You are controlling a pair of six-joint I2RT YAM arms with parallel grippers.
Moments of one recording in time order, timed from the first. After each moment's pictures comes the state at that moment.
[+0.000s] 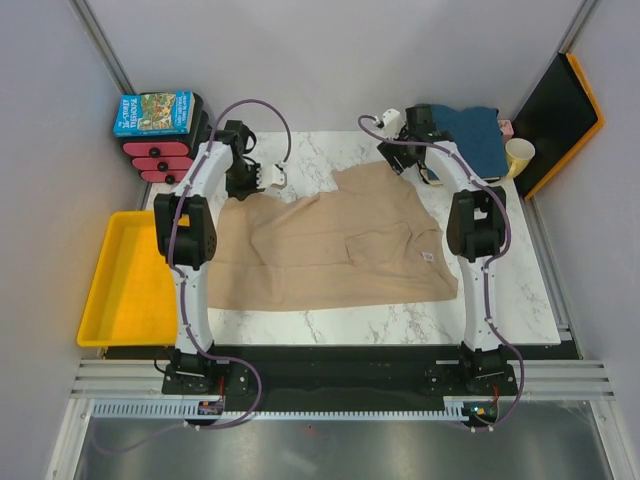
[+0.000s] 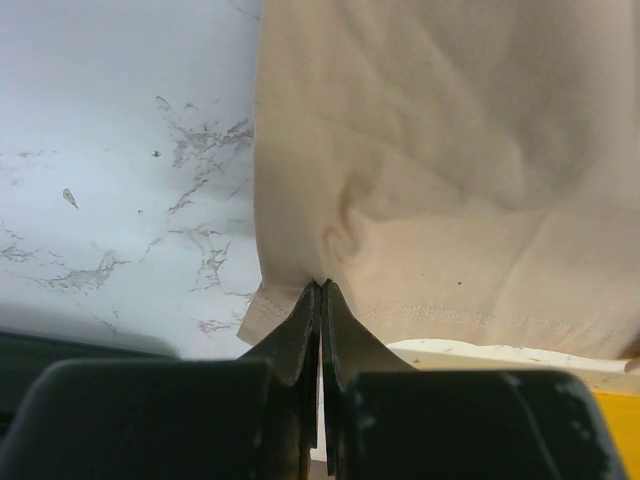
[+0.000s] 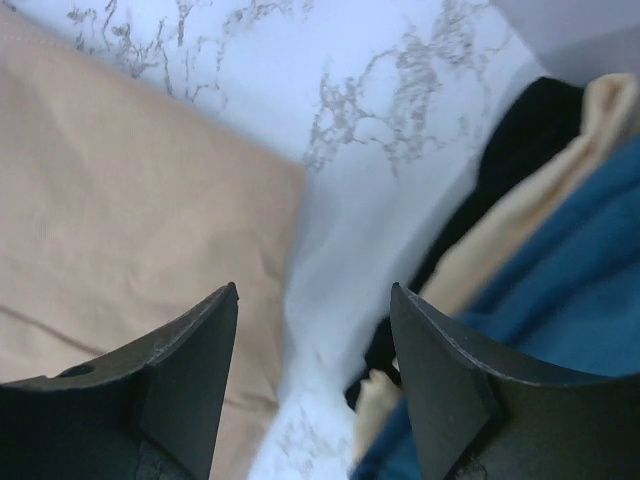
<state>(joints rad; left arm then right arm) -0.13 2.28 2.07 -1.18 0.14 1.38 0.18 2.40 2.17 -0.58 -0.10 -0.58</state>
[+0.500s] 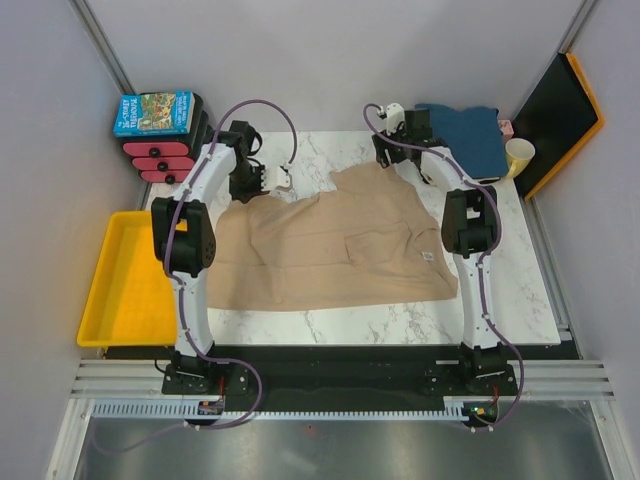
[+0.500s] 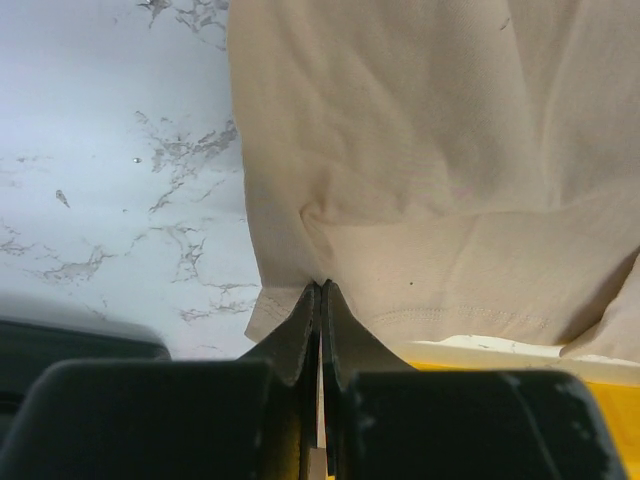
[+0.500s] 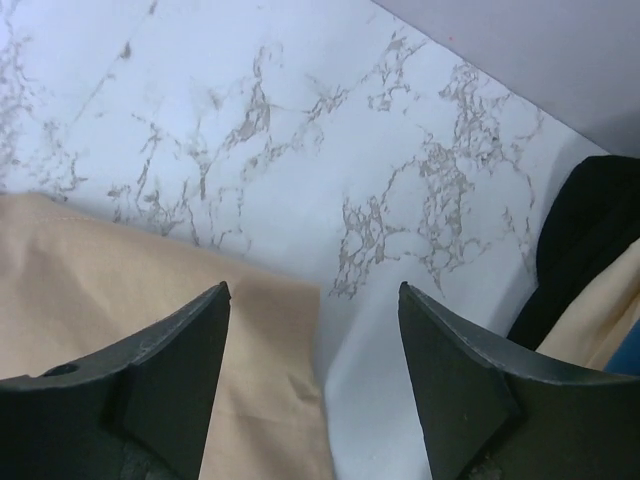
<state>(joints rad) -0.17 2.18 1.98 -1.18 0.13 1.33 0.17 2.54 2.23 -0.34 -0.22 -0.31</state>
